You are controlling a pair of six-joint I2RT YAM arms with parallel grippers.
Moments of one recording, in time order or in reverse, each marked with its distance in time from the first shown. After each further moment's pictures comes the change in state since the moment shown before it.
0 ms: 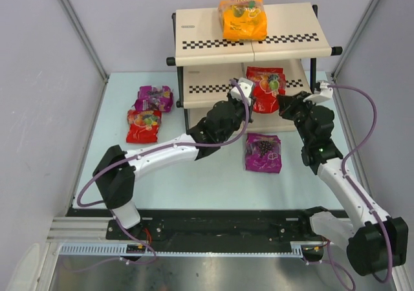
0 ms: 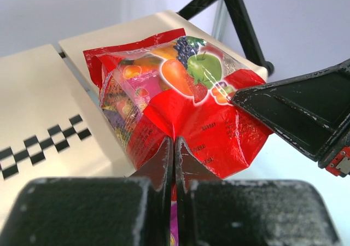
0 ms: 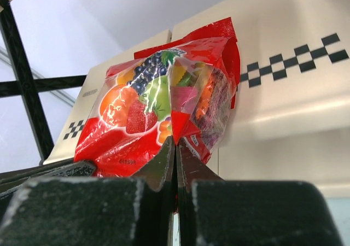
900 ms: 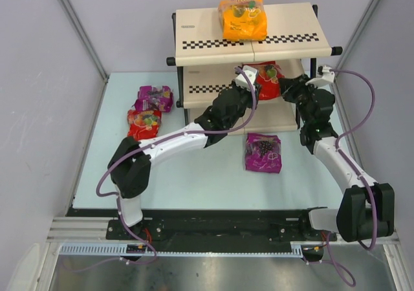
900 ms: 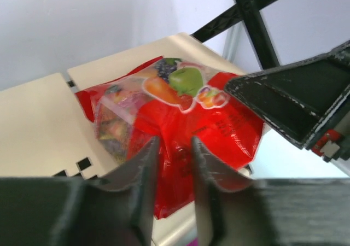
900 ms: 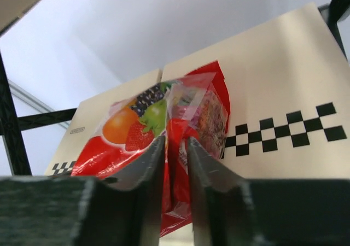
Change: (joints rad) left arm 0.085 0.174 0.188 0.022 0.046 0.038; right arm -0.107 0.289 0.130 0.215 -0.104 0.002
